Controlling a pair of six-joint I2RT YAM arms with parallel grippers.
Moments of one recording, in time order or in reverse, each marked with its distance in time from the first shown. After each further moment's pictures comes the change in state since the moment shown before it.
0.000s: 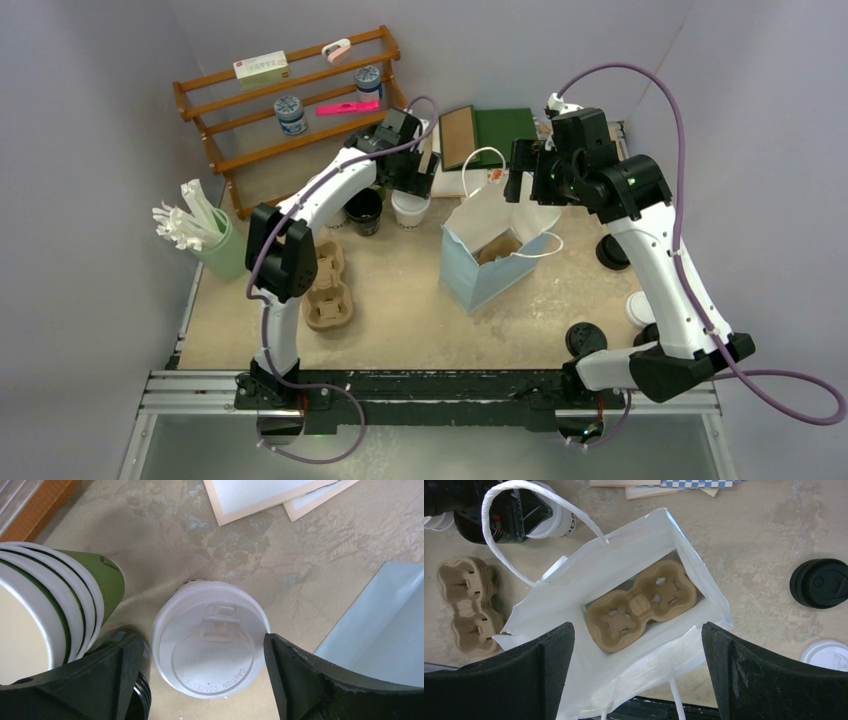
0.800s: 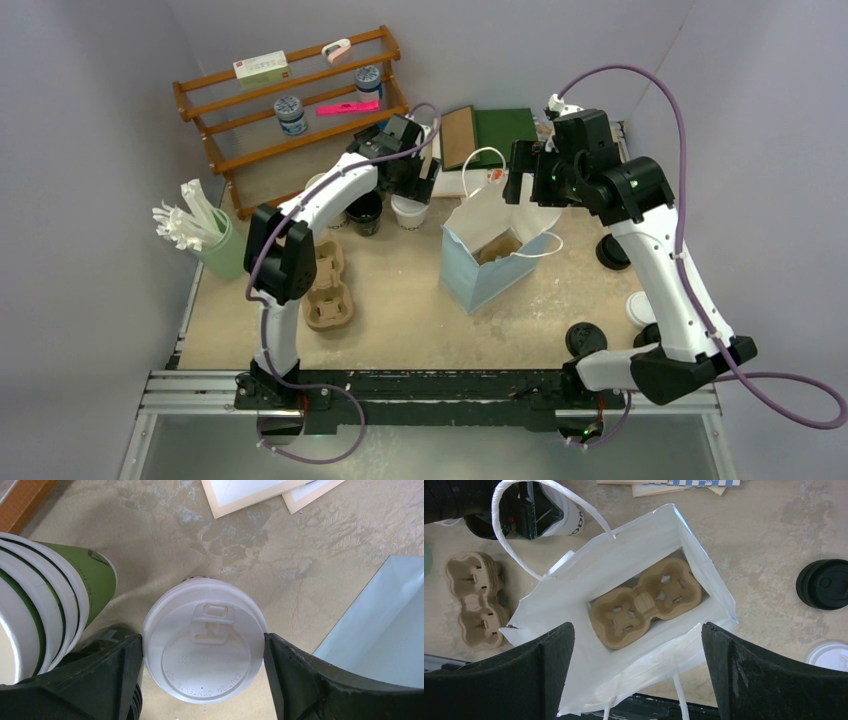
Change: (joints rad) left arm -0.011 -0.016 -0.064 0.041 -0.007 -0.005; right arm 0.000 -0.010 -0.005 0.000 -0.026 0.000
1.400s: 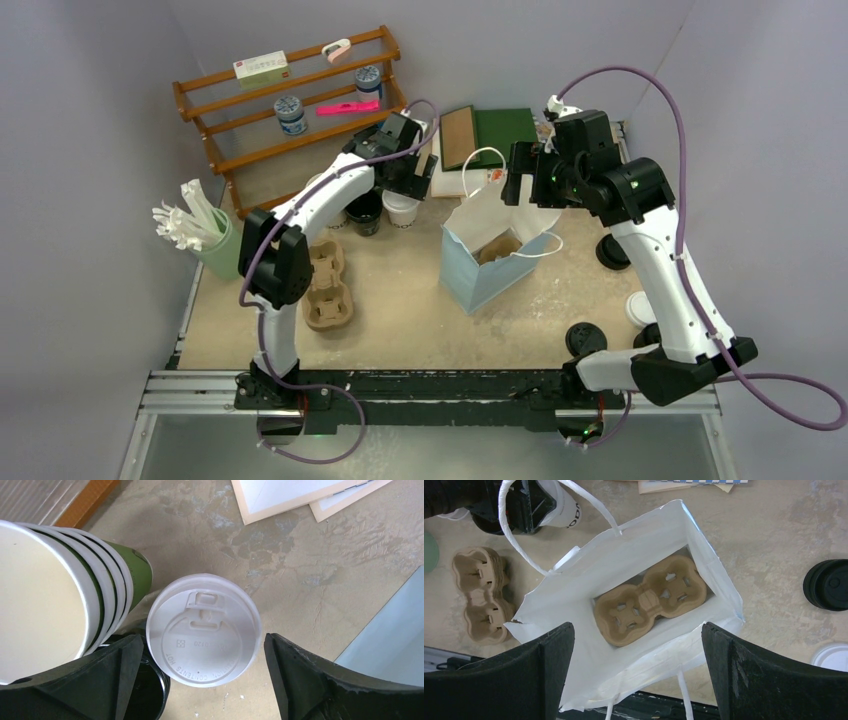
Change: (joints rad) left arm -0.011 -0.042 -0.015 -0.003 -0.113 0.028; right arm 0.000 -0.007 -0.006 0.001 -0.020 0.002
